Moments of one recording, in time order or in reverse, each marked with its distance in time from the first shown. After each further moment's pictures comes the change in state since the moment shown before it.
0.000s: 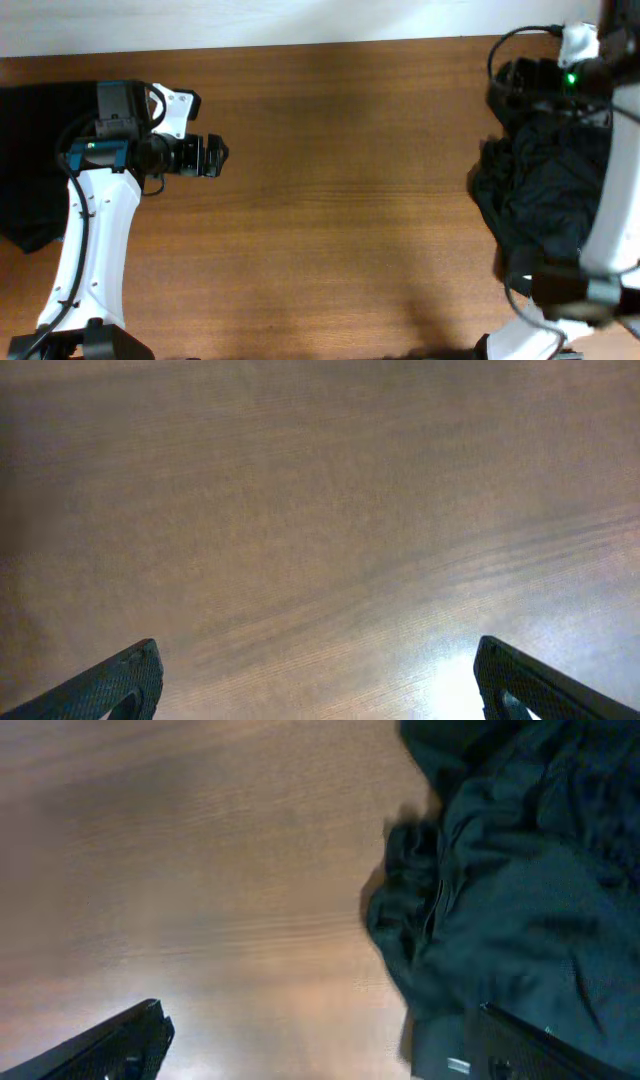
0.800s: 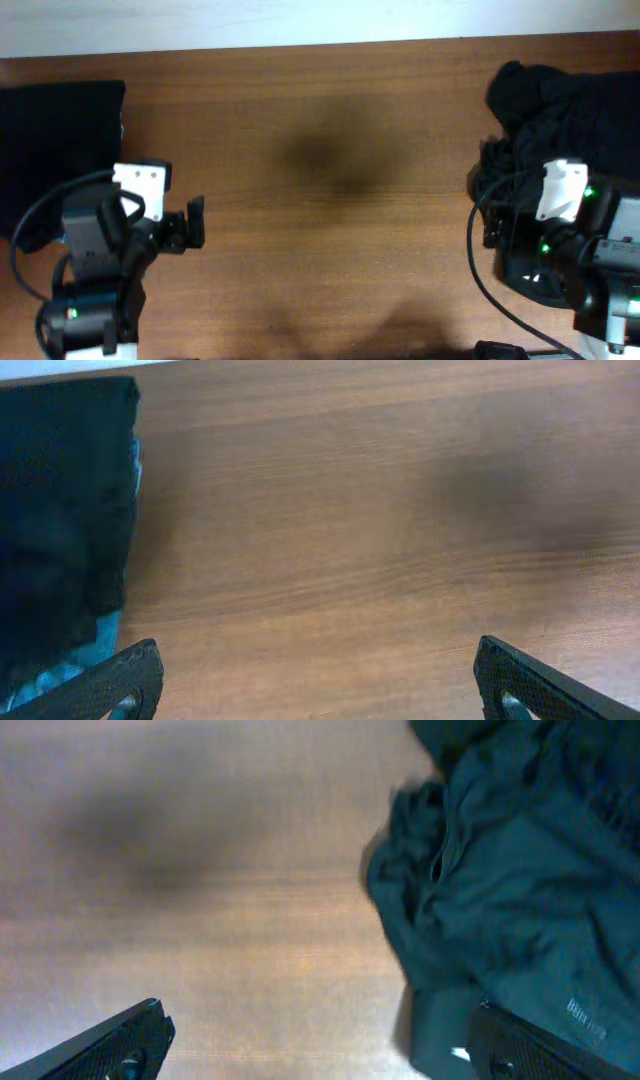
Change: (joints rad) left arm 0.039 -0.696 -0.425 0.093 -0.164 -0.040; right arm 0.000 -0.964 -1.206 0.543 0.002 -0.087
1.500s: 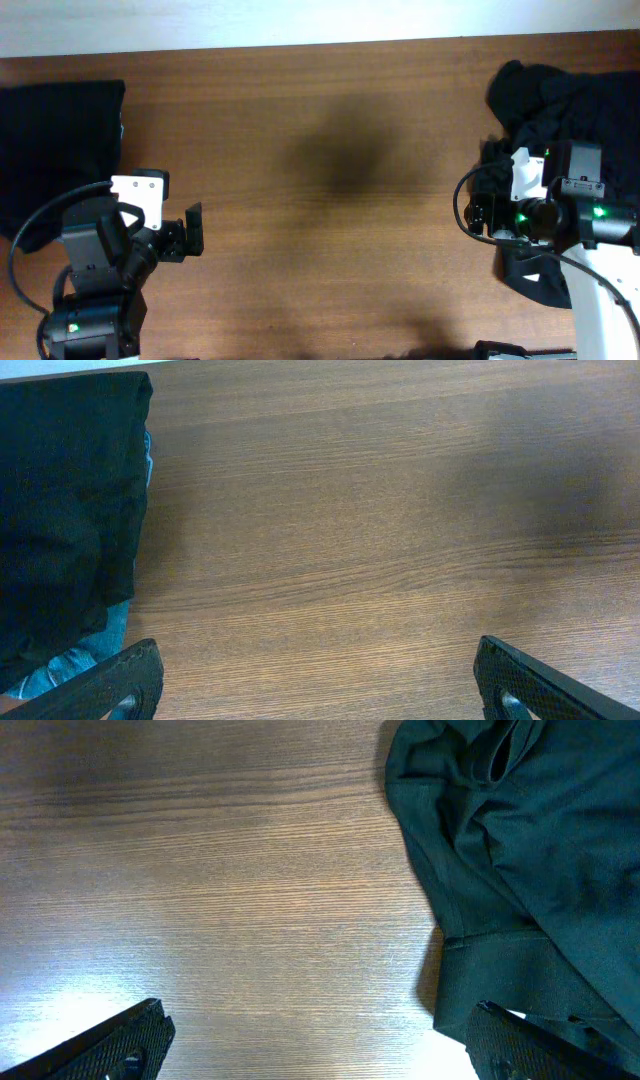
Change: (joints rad) left arm 0.004 -0.043 -0.024 -0.006 -0.018 -0.003; right arm 0.010 0.282 -0.046 -0.003 0.000 0.000
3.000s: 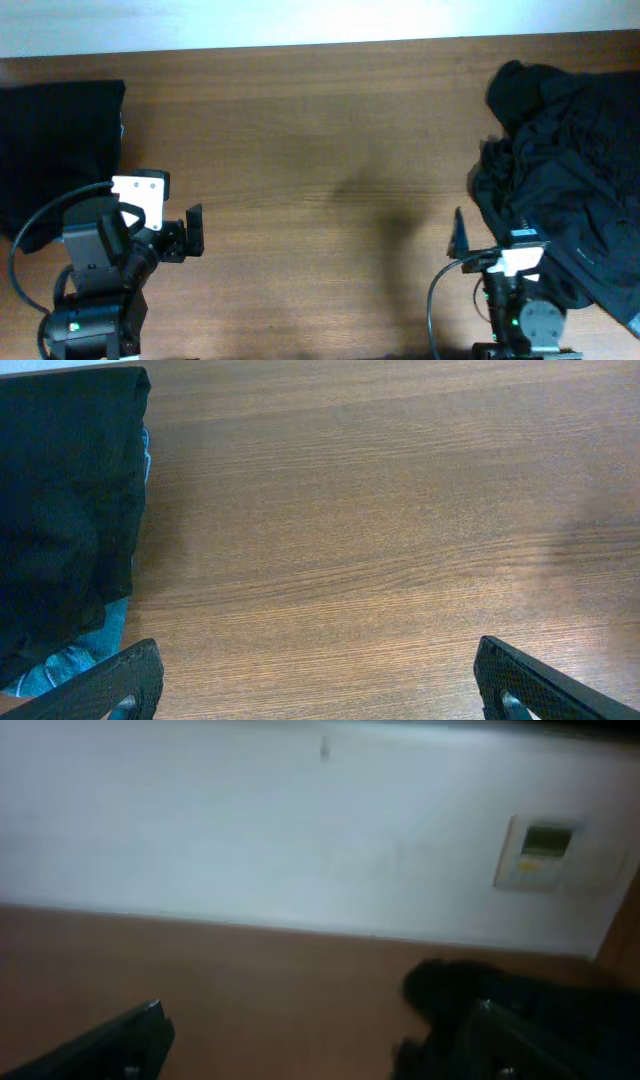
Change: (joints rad) left arm 0.000 0.001 -0.006 0.000 0.000 0.000; right arm 0.131 -1.140 -1.074 1.184 0.066 -0.014
